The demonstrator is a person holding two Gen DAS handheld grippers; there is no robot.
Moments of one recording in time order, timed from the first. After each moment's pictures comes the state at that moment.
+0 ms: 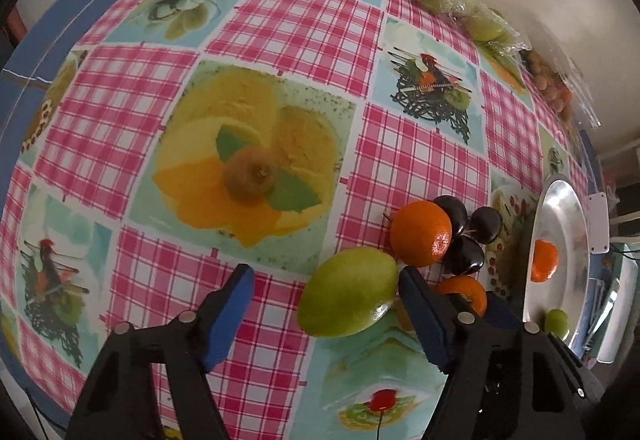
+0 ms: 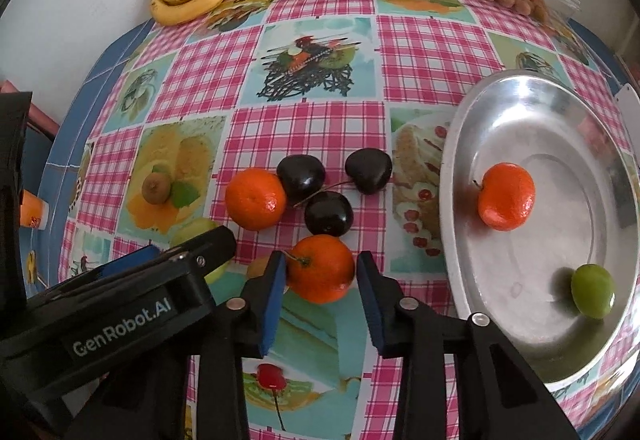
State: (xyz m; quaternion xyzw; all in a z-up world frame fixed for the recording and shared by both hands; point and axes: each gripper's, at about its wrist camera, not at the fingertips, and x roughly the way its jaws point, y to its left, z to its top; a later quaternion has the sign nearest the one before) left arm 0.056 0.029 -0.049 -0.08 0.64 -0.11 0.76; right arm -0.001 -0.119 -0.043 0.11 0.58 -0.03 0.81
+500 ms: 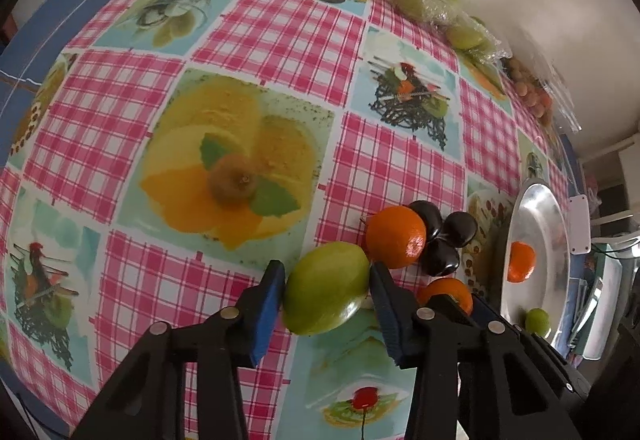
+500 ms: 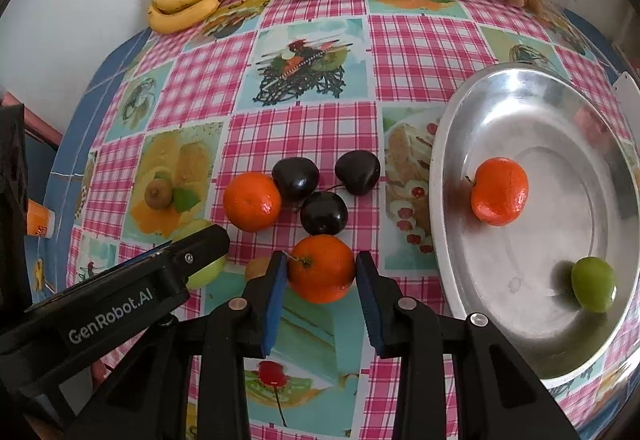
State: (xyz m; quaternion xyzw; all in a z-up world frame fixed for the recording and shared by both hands) left arm 0.057 0.029 -0.044 -0.10 0.63 -0.13 0.76; right arm -0.004 -0.127 -0.038 0.13 0.58 -0.03 0.81
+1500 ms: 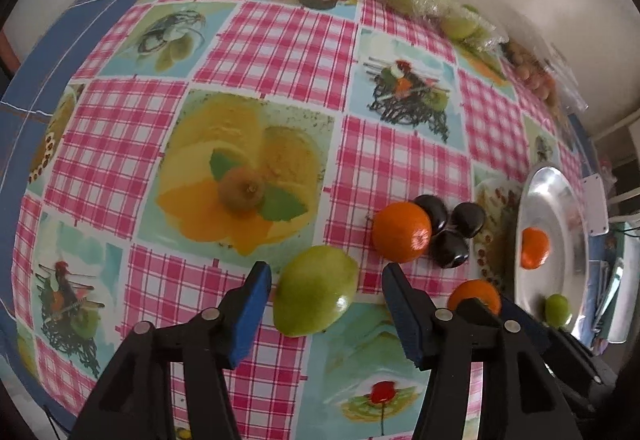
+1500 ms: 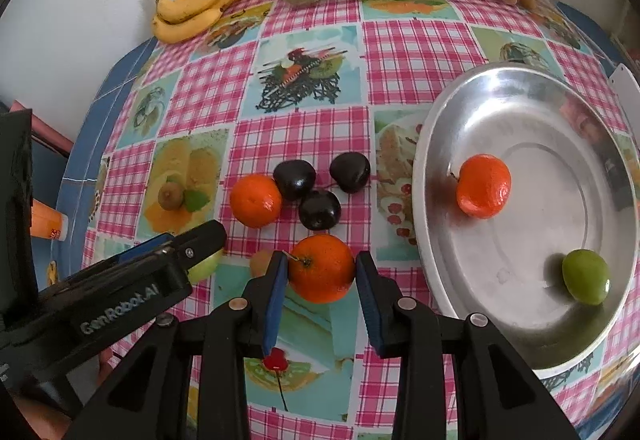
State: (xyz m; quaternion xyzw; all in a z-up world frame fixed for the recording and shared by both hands) left arm 0.052 0.024 -0.038 -0.04 0.63 -0.13 0.77; right arm -0.015 -0.138 -0.026 0.15 0.58 -0.02 0.80
